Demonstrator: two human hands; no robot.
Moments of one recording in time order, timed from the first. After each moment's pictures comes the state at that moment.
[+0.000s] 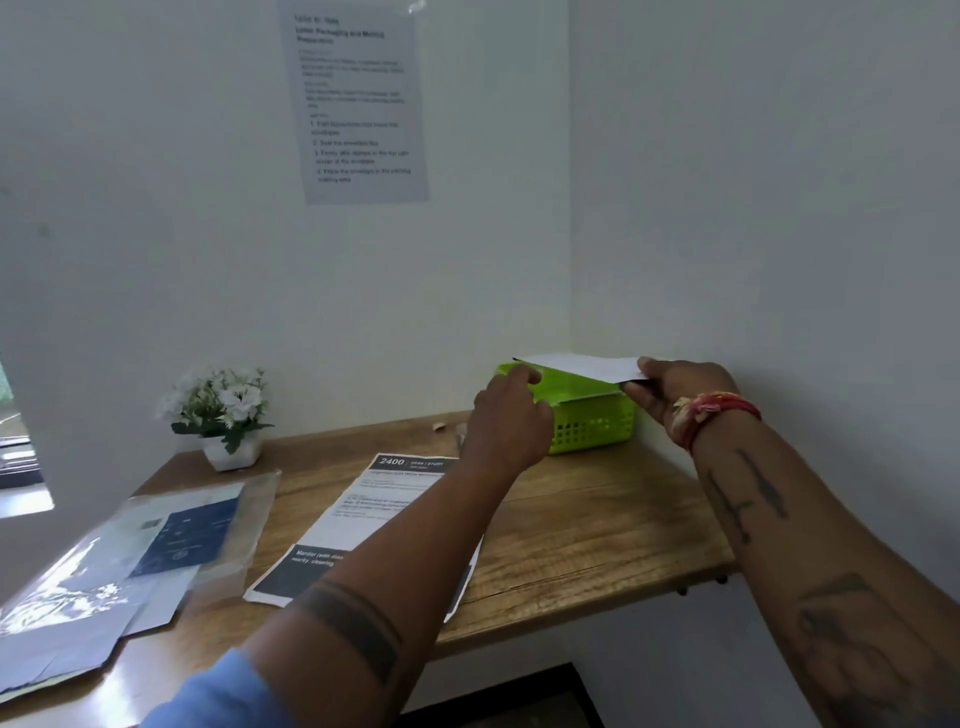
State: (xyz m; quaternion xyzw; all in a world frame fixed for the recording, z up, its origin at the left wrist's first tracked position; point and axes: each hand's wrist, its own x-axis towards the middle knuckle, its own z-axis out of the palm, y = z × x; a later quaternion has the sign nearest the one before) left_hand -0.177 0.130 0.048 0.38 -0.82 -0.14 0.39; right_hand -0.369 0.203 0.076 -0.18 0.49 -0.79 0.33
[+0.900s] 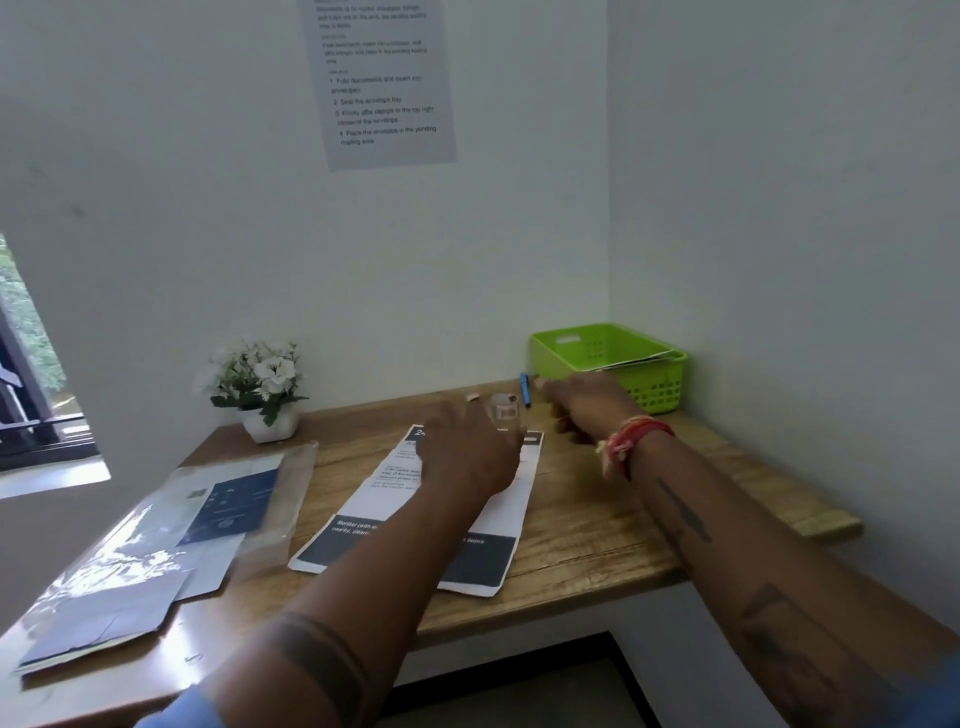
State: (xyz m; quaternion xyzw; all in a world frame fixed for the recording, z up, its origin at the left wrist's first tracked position) left_hand -0.107 0.099 -0.004 0.58 -0.79 -0.02 0.20; right_hand -0.269 0.130 0.020 -0.45 0.66 -0.54 0.25
